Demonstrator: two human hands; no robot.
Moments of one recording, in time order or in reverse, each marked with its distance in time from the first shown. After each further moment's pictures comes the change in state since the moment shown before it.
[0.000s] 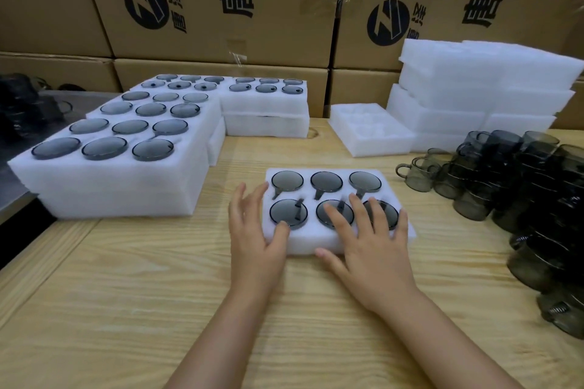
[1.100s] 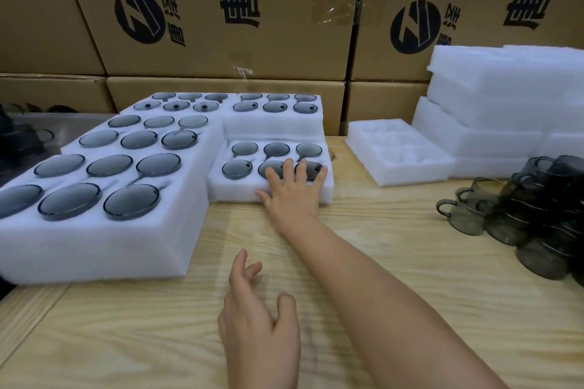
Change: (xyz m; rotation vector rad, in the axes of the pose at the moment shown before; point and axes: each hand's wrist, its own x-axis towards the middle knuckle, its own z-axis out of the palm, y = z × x) left_hand 0.014 -0.019 0.007 0.148 0.094 -0.335; right_hand 0.235 -0.091 0.071 -0.041 0.034 -0.031
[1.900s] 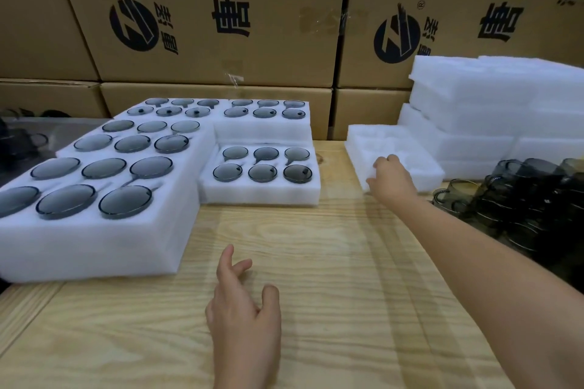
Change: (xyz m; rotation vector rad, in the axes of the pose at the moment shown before) left_hand 0.001 0.003 -0.003 0.024 -0.027 0.012; right_hand -0.013 0.190 -0.021 0.361 -0.029 0.340
